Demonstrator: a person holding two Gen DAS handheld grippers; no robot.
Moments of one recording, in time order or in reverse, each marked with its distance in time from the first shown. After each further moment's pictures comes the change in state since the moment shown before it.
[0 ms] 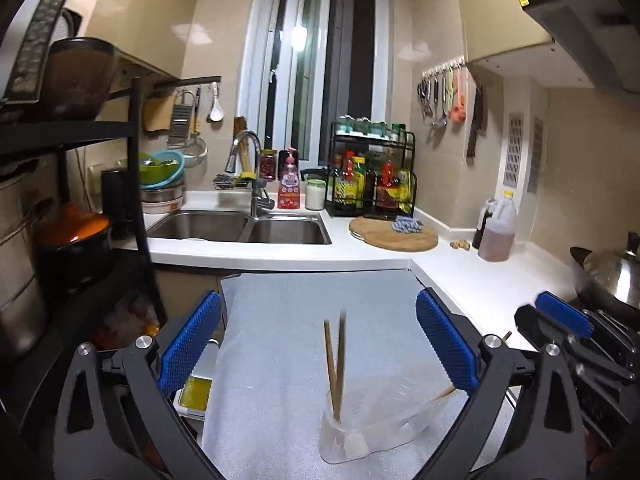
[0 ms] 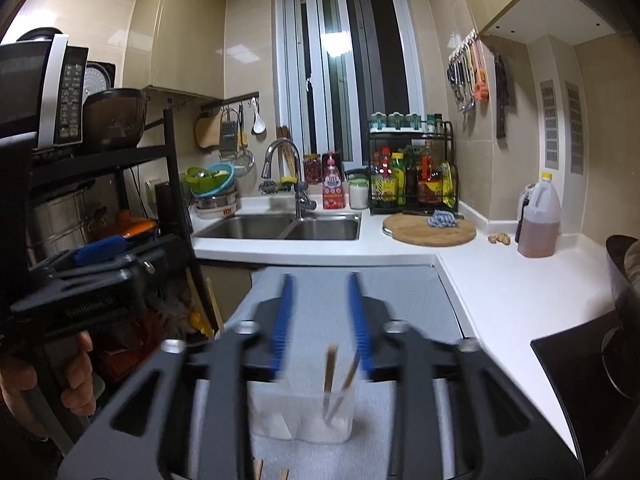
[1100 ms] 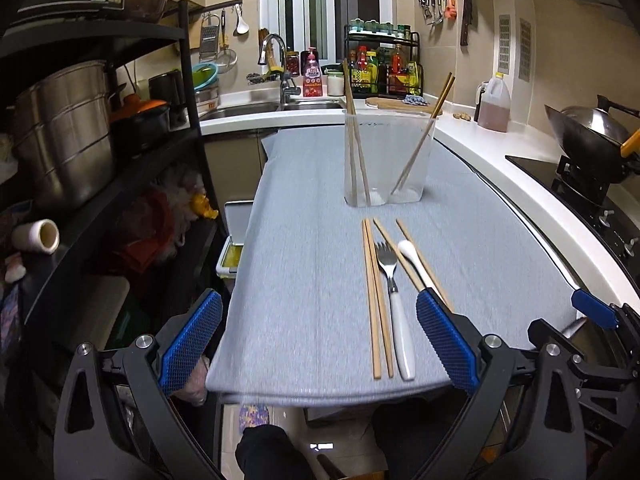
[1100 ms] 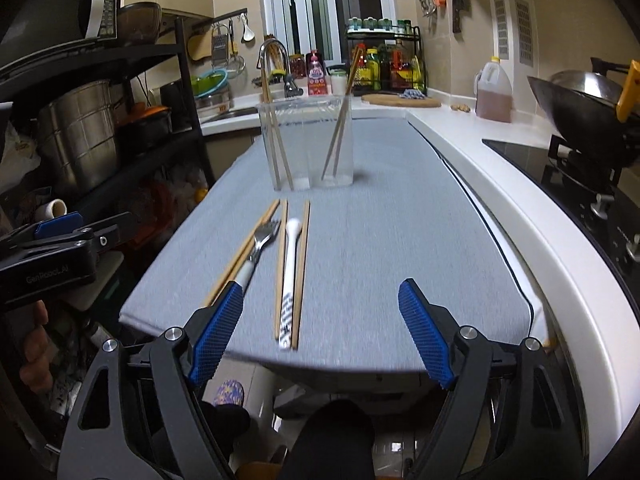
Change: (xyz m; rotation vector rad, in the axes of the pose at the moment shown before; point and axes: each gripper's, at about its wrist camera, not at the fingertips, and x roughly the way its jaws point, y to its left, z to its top) left arm -0.186 0.006 -0.199 0.046 0.310 0.104; right arm -0.186 0.044 -0.226 0.053 0.307 -0.067
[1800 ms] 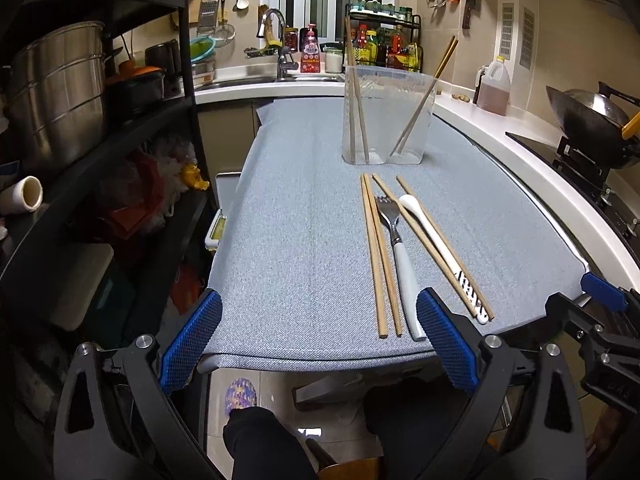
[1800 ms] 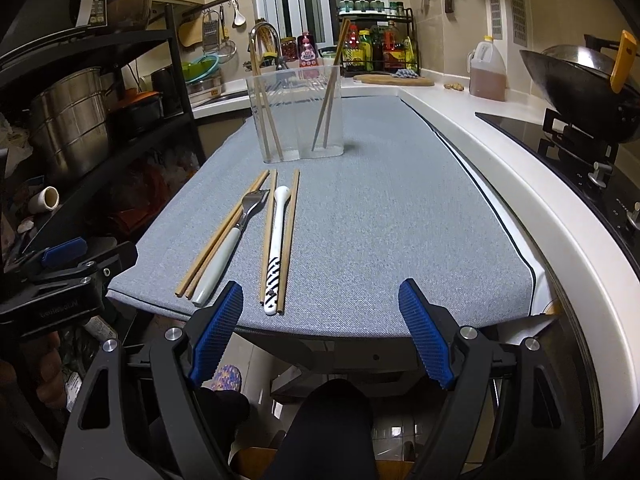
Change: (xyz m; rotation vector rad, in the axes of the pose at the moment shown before) left arm 0.030 0.006 -0.043 -0.022 0.064 -0.031; right arm 0.012 -0.006 -0.023 0.023 0.053 -0.021
